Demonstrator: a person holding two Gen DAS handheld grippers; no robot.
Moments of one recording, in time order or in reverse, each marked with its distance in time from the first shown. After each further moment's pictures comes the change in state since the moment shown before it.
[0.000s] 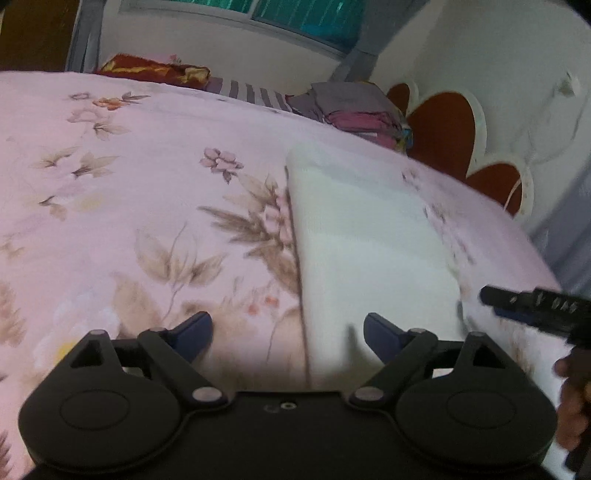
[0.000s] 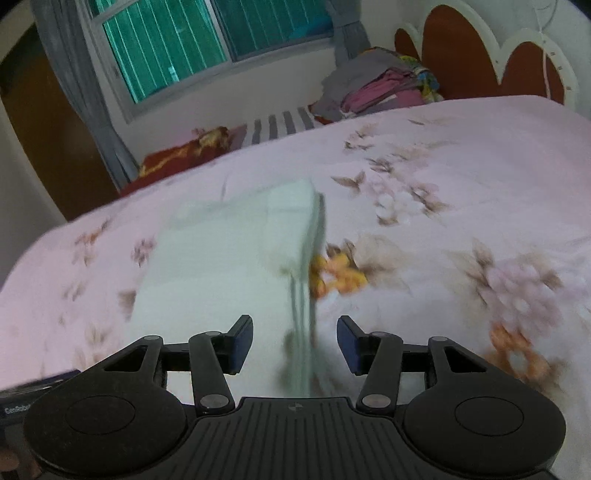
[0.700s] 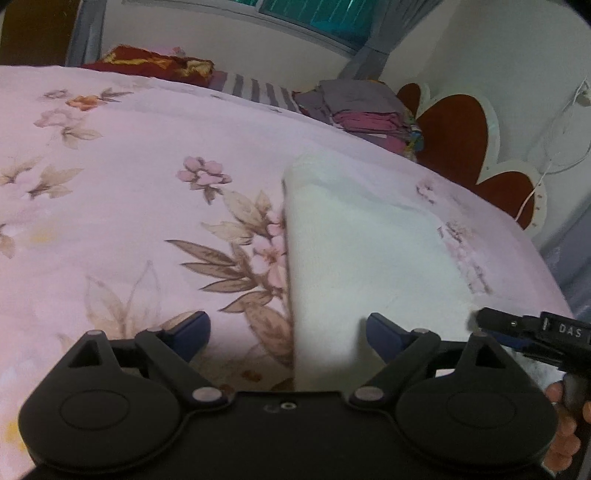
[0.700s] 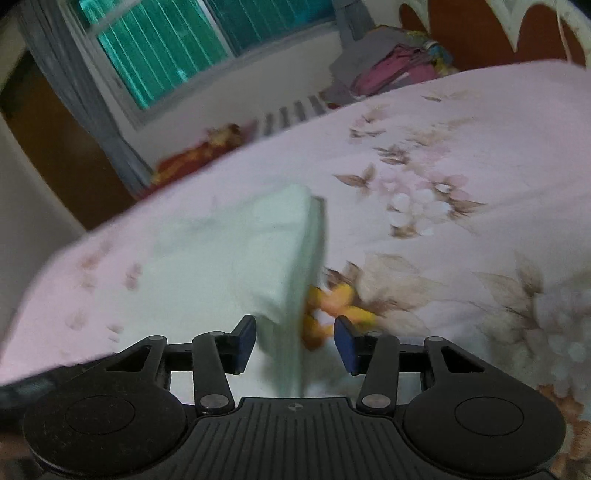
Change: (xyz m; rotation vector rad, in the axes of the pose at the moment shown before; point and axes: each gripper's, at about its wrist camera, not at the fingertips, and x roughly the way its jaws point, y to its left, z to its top) left arm 0.046 -0.008 0.031 -0.030 0.022 -0.002; right arm 0.055 -0.047 0.026 0.094 0.050 0.148
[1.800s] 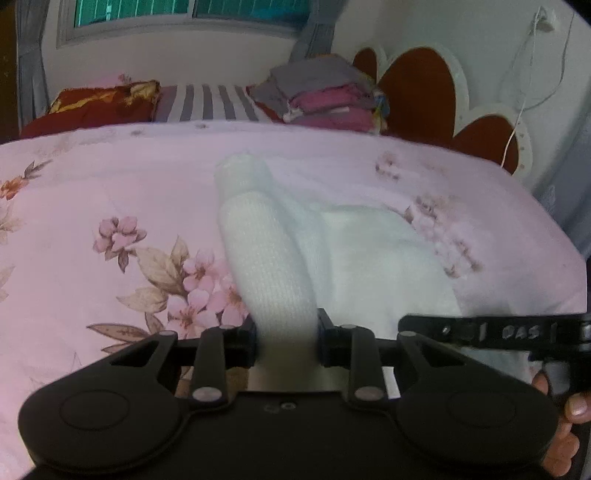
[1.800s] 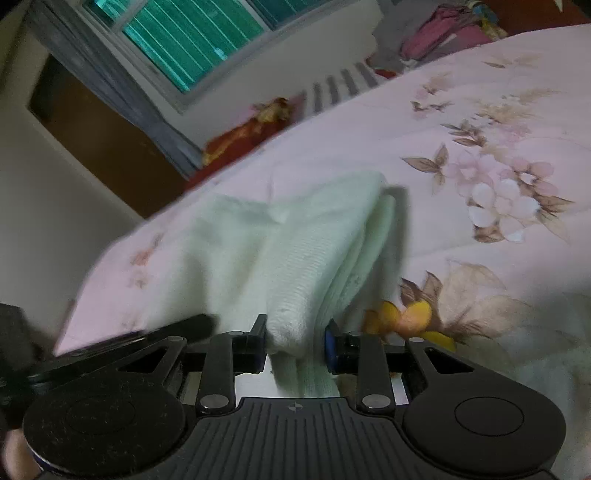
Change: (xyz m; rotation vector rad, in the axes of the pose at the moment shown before) left arm 0.032 -0.072 0.031 0.233 0.051 0.035; right arm 0.036 0.018 0.022 0.015 0.125 0.139
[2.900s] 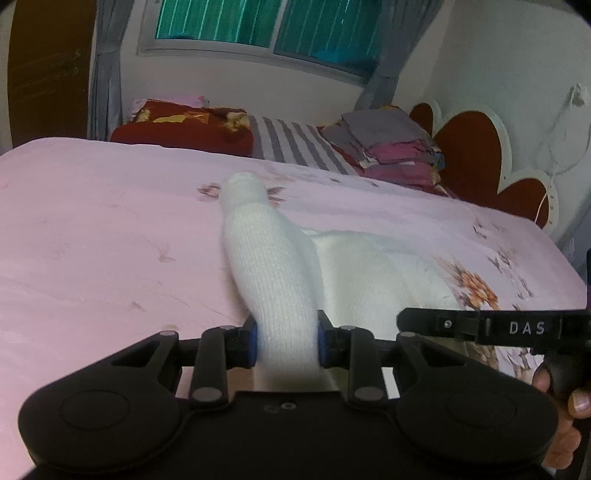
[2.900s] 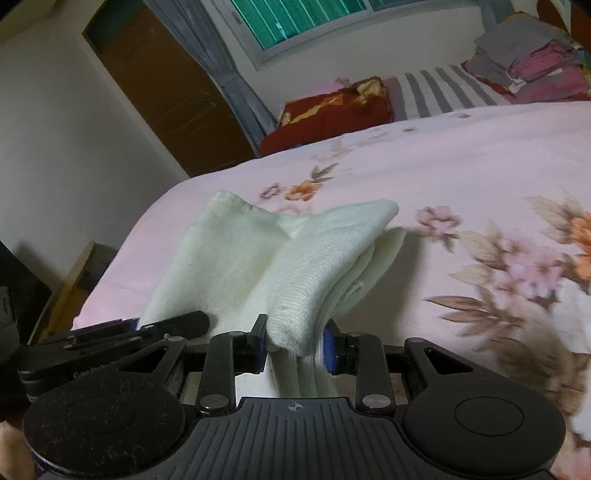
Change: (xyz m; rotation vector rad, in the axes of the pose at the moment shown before) left arm -0.155 0.268 -0.016 -0.093 -0.122 0.054; right arm 0.132 0.283 -0.065 -0.198 0.030 0.070
